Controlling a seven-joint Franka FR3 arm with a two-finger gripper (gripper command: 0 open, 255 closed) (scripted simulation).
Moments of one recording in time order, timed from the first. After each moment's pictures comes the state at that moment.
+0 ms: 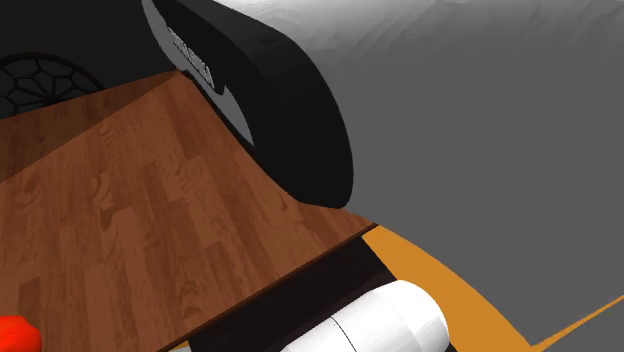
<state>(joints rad) -0.08 -0.72 -0.20 -2.46 -0.17 1.70 -0.25</state>
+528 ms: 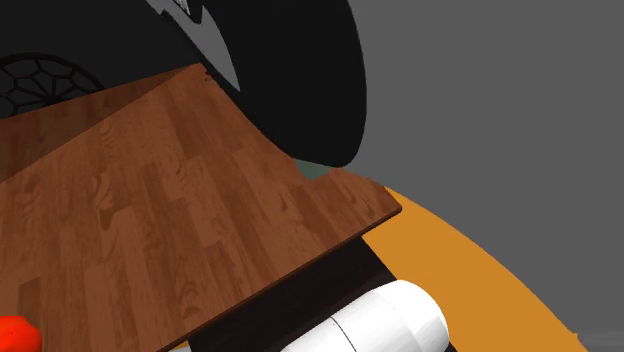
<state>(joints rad) -0.07 -0.70 -0.19 -2.34 -0.16 1.59 -0.26</state>
